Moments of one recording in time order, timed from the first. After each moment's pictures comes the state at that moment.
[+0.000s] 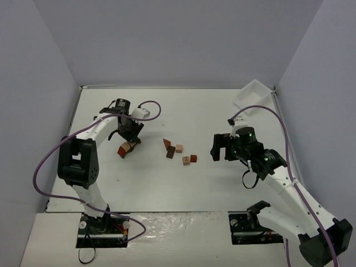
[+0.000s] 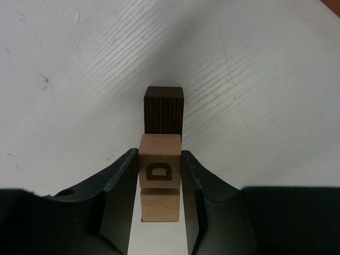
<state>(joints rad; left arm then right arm) -0.18 1.78 1.33 -0.73 0.21 0.46 0.47 0.93 0.81 -0.59 0.01 0.30</state>
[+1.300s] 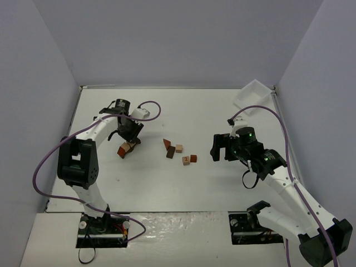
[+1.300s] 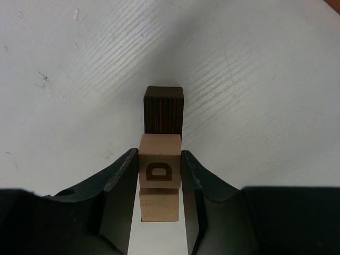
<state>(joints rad) -0.18 1.77 1.32 -0.73 0.21 0.46 0.47 0.93 0.81 -0.59 0.01 0.29</state>
